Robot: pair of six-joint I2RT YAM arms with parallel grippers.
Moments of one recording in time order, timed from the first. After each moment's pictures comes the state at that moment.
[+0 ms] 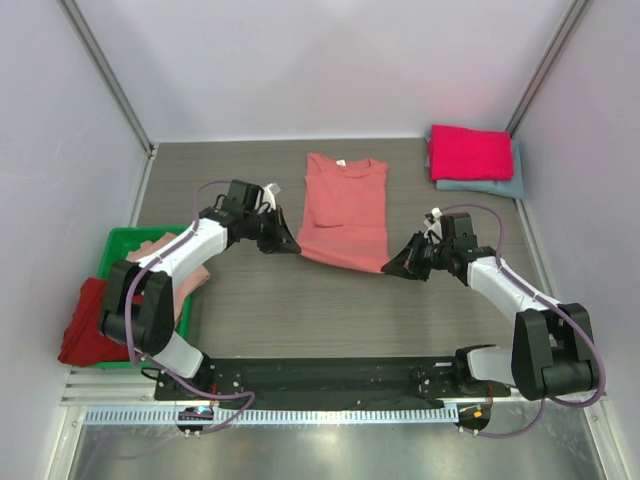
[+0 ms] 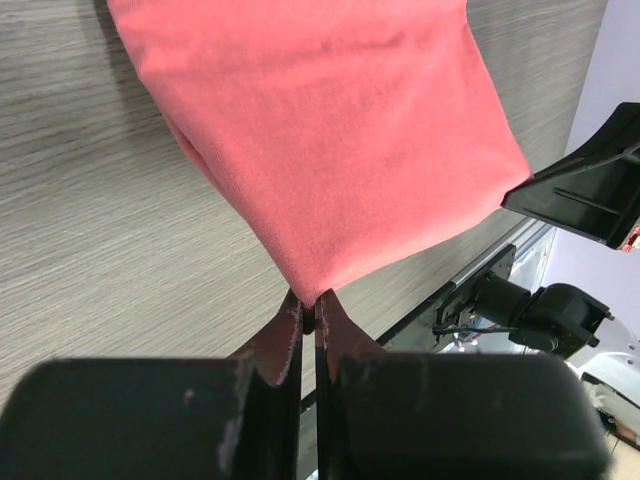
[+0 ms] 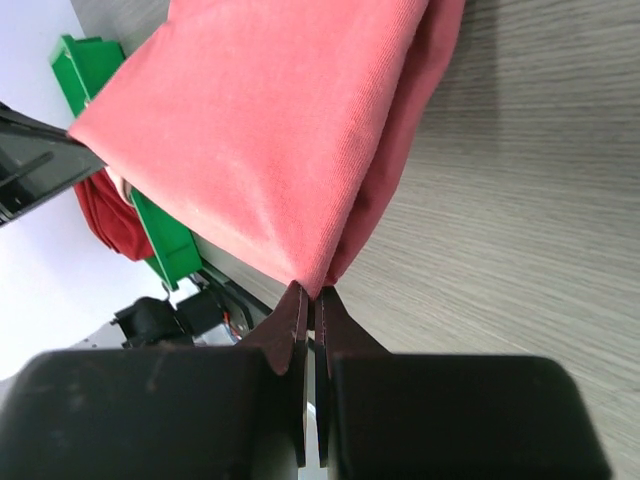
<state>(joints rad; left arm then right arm) -0.36 1.56 1.05 -0.41 0.54 -0.58 0.13 1.27 0.63 -0.25 -0.65 0.75</state>
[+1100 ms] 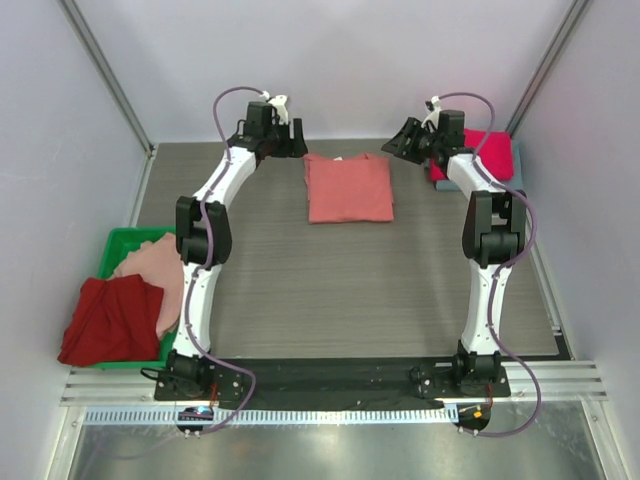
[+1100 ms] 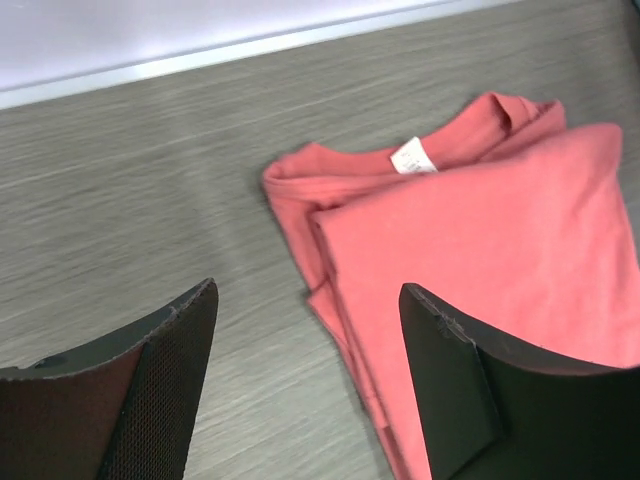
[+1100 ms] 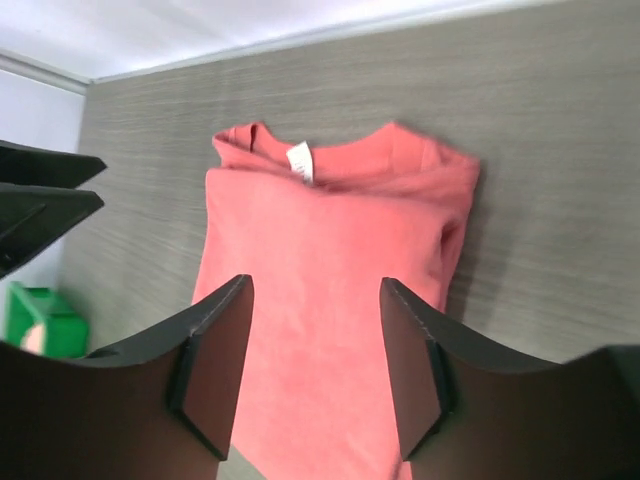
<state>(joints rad) -0.26 2.45 2.28 -0.40 0.27 -0.17 0.03 2.26 1.83 -0.06 -0.58 0.49</state>
